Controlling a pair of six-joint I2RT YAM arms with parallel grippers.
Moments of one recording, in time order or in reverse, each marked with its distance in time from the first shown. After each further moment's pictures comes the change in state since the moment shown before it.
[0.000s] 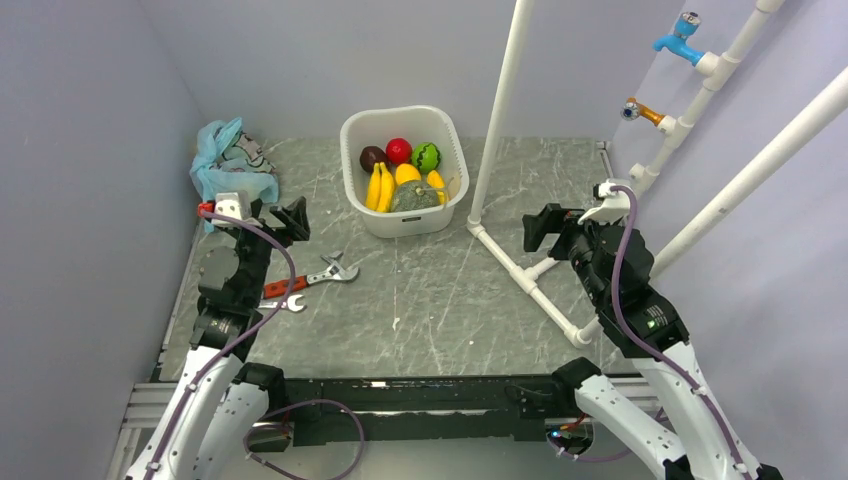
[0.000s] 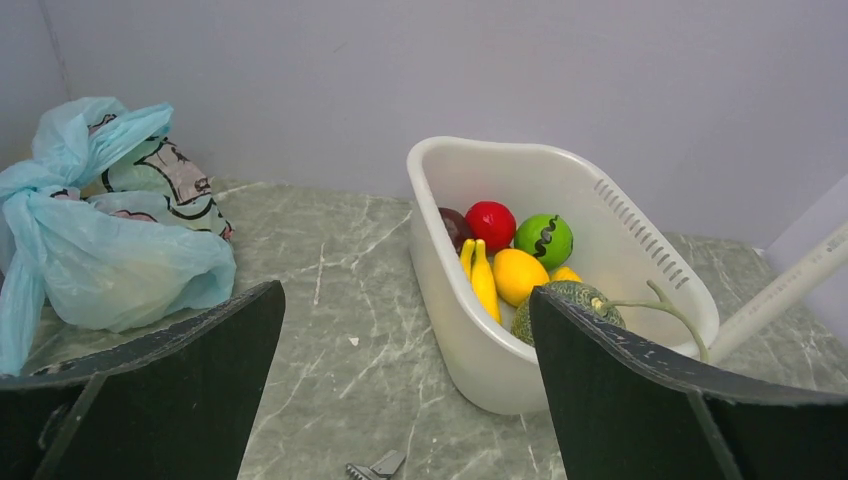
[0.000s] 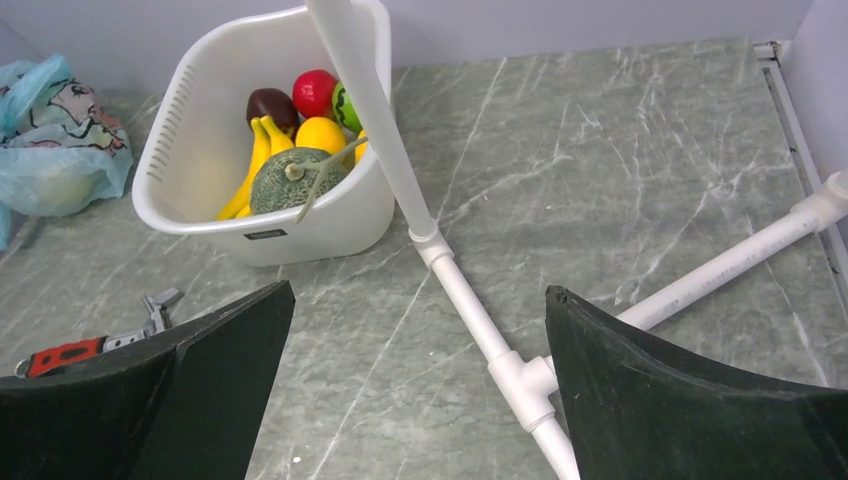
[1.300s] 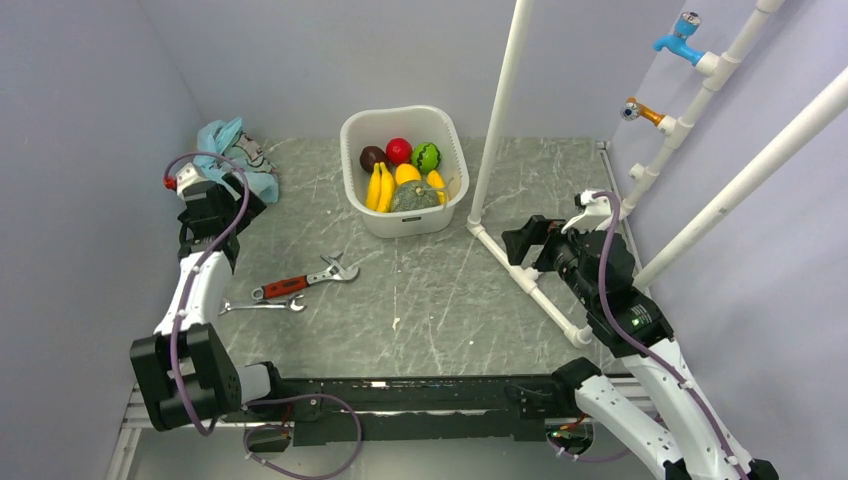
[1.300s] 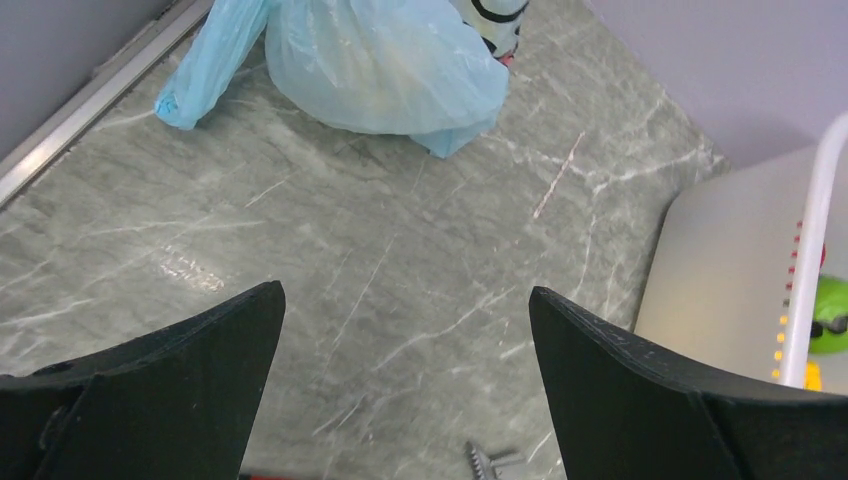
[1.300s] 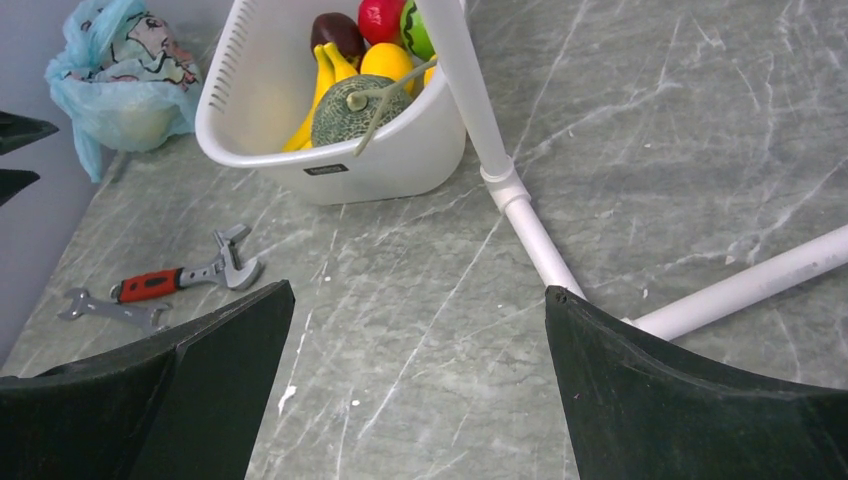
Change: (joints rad) left arm 0.449 0.632 0.271 -0.274 0.056 -0.277; right arm 0.000 -0.013 -0.116 0.029 -0.158 0.121
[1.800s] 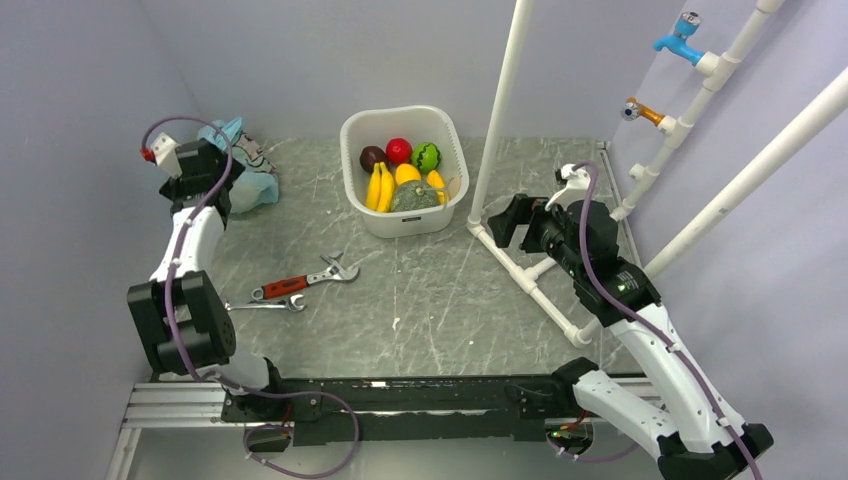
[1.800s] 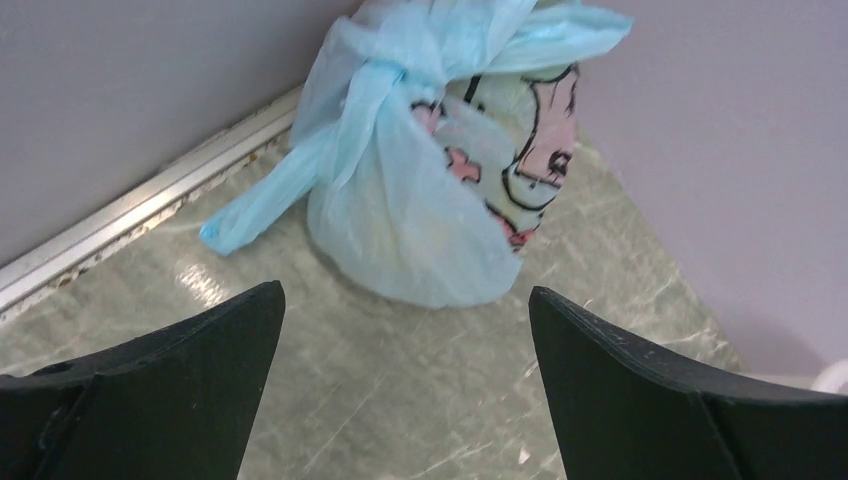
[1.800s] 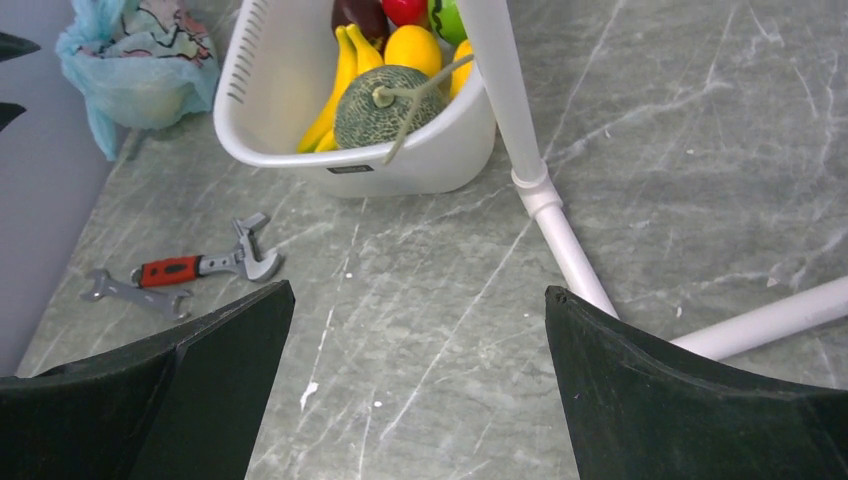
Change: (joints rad) left arm 0.006 0.249 0.259 -0.010 -0.233 -0.130; right arm -0.001 0.178 0.114 -0.004 -0.064 0.002
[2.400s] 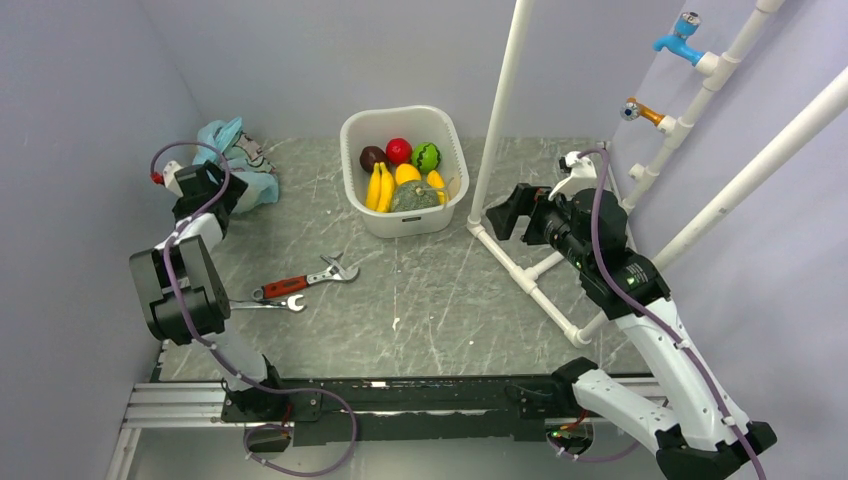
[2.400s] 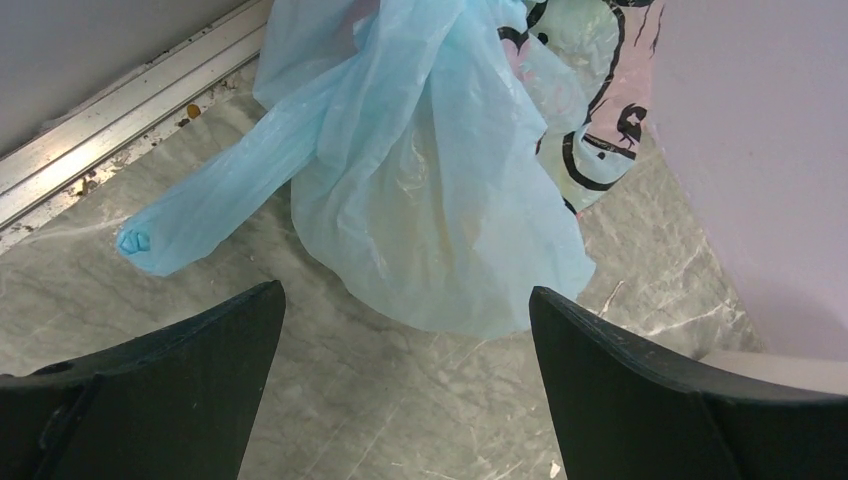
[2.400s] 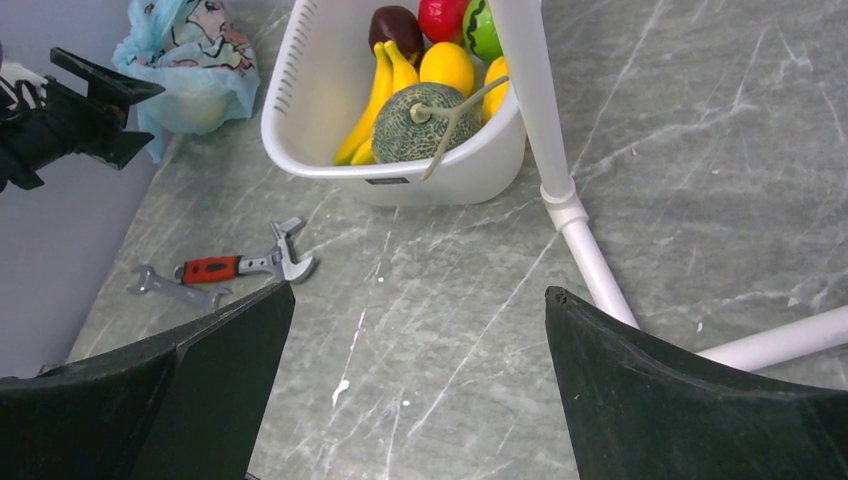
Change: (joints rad) left arm 0.106 0.224 -0.046 0.227 0.239 -0.039; right arm 0.000 0.050 0.139 -0.056 -0.051 0.014
